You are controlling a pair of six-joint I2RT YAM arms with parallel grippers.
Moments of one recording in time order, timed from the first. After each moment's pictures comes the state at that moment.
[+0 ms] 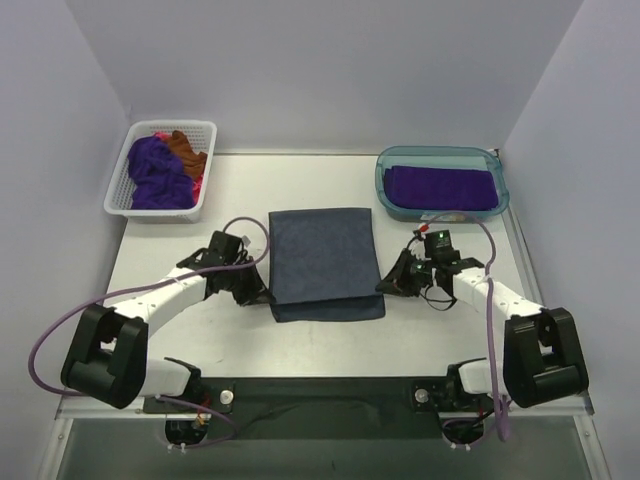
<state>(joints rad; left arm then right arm) -0.37 1.34 0.74 -0.40 0.39 -0.81 0.22 1.30 0.64 -0.28 -0.49 0.66</state>
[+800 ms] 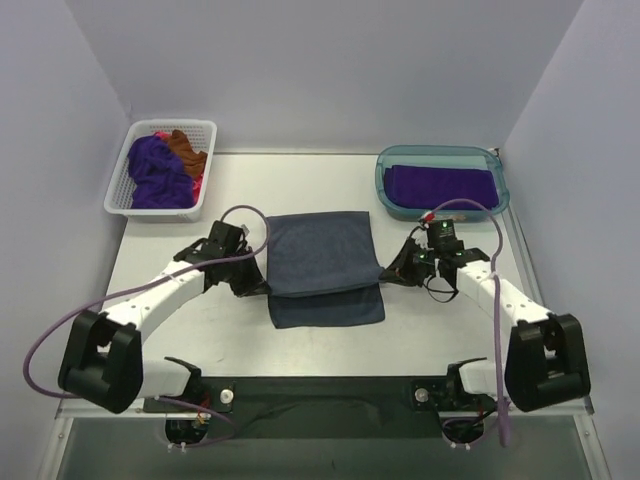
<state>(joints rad) -0.39 1.35 0.75 -0.51 0.28 -0.77 0.22 1.33 0.67 -0.36 -0.42 0.69</state>
